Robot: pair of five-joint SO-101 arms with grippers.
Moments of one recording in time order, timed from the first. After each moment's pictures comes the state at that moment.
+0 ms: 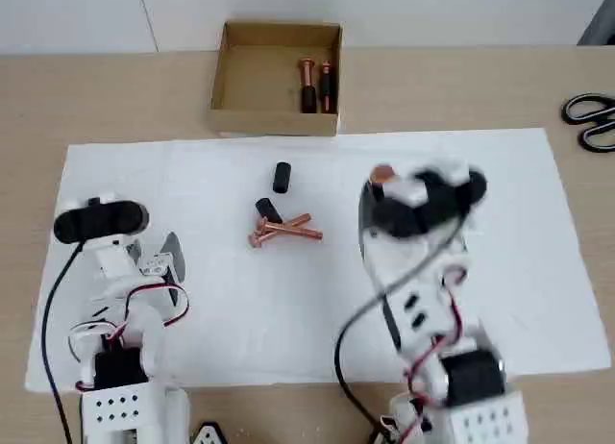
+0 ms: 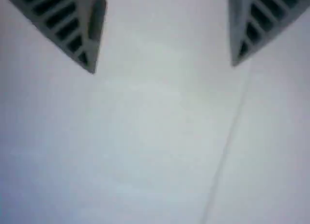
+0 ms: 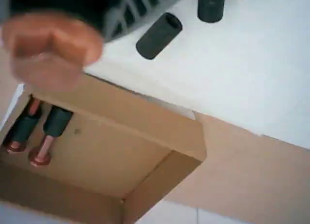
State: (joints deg) left arm -13.7 -79.3 86.6 41.6 8.3; right arm -17.5 -73.8 57.8 37.4 1.0
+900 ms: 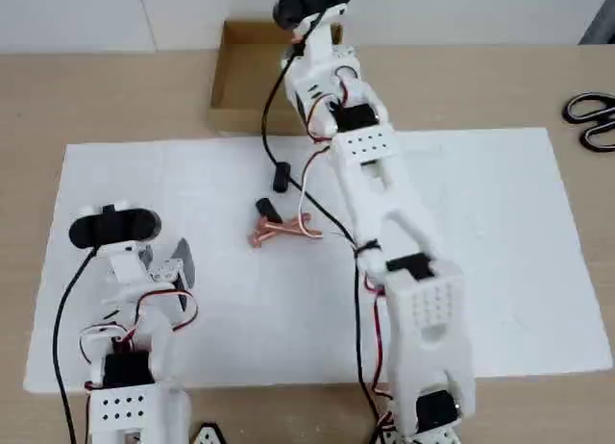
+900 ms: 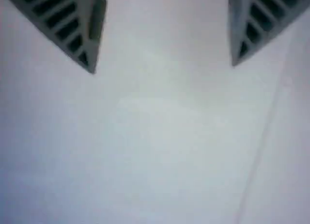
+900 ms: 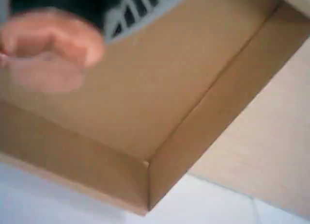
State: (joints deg) left arm -11.3 -79.4 91.3 37.6 8.9; right arm -20.0 42.1 -38.7 25.8 1.5
